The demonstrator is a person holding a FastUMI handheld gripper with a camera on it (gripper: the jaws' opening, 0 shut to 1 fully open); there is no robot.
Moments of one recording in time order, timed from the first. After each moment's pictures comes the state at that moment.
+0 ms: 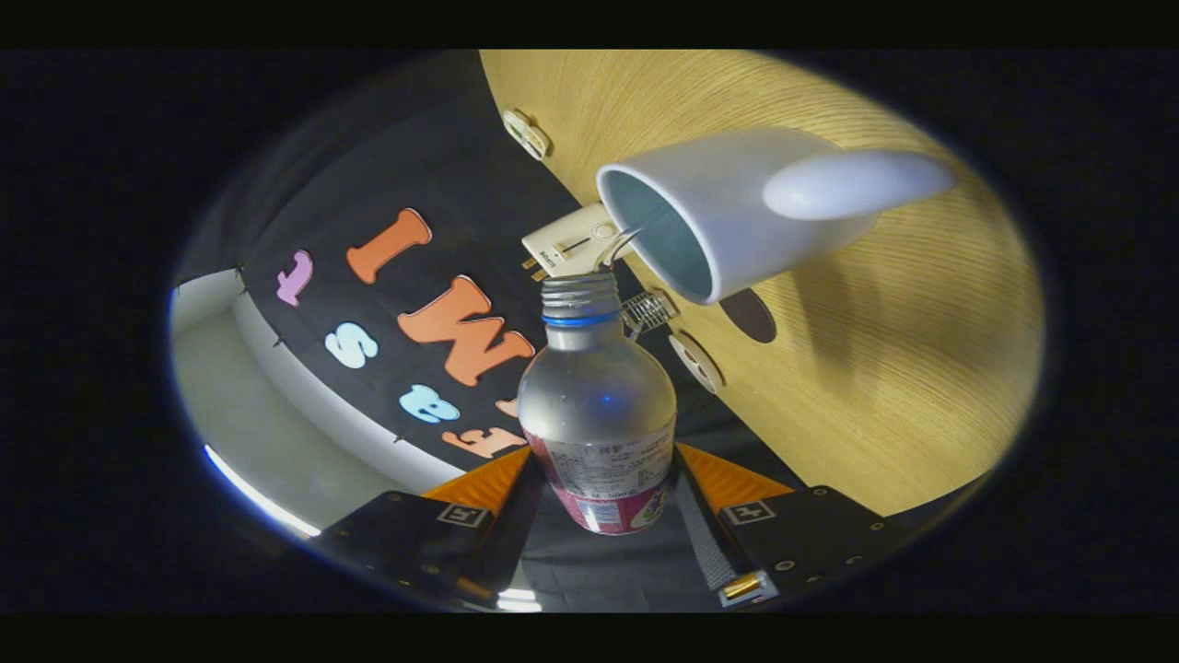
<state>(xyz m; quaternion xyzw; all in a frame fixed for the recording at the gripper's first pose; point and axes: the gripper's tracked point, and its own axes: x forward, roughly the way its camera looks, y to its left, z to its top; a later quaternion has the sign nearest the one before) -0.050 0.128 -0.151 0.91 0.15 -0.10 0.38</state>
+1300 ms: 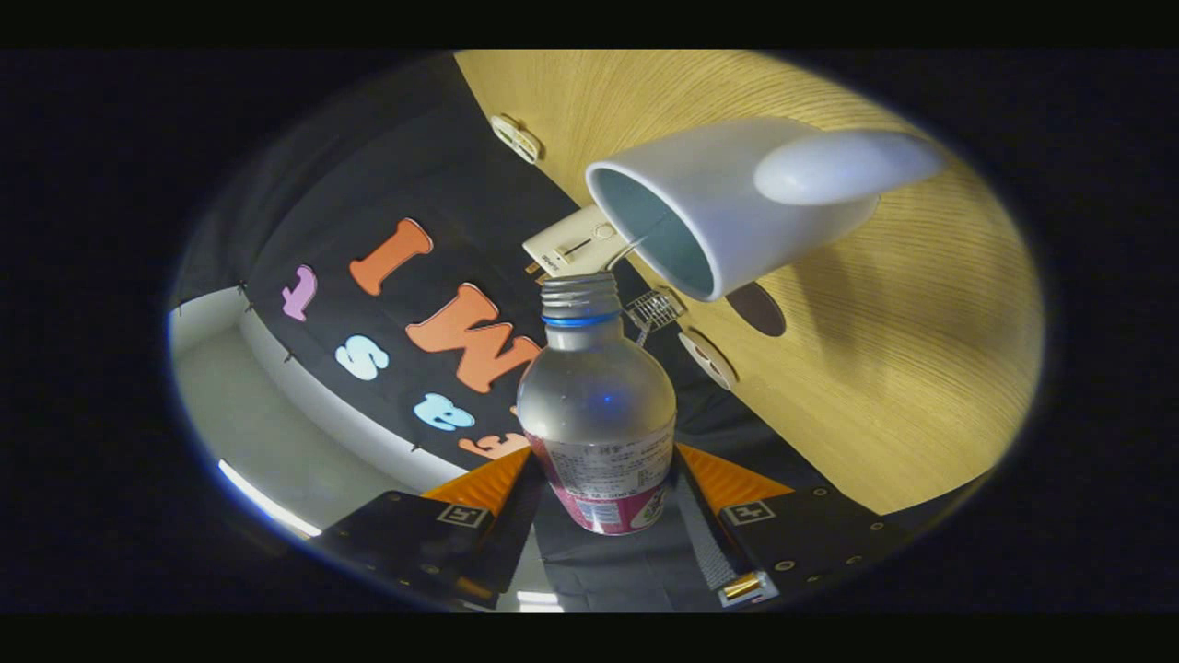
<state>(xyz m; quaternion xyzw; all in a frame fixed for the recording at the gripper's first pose) -0.044 0.118 -0.151 0.92 0.13 -0.10 0.36</state>
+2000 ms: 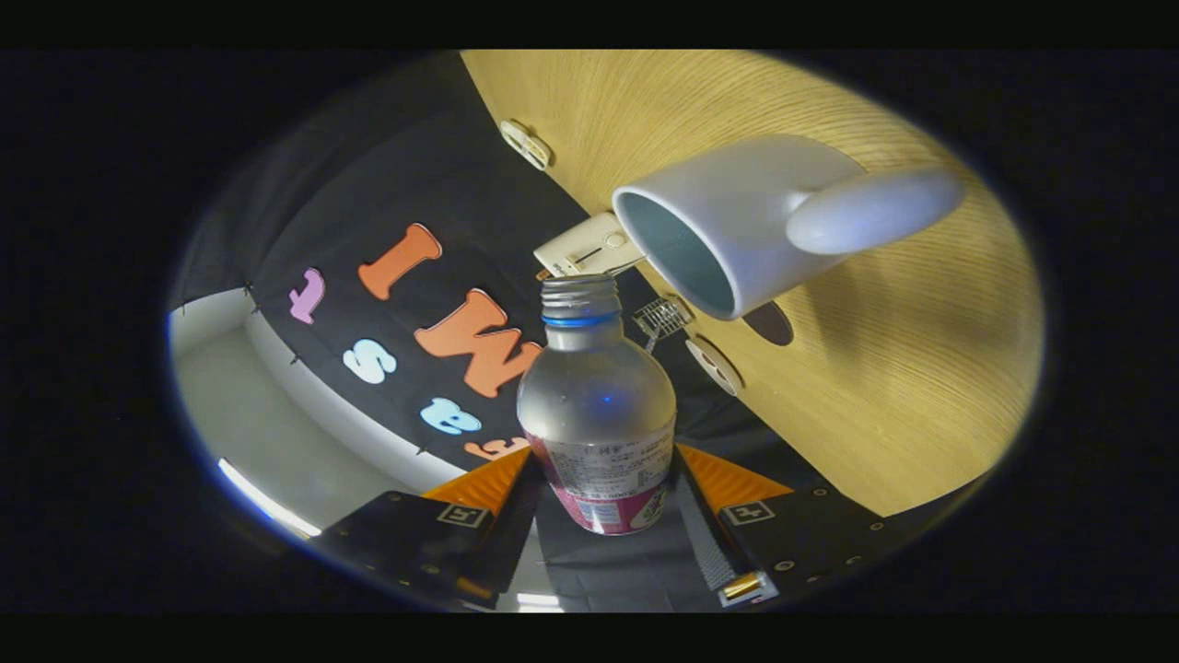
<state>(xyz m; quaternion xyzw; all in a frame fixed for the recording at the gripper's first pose) -0.047 0.107 -0.150 0.92 0.12 -0.10 0.36</state>
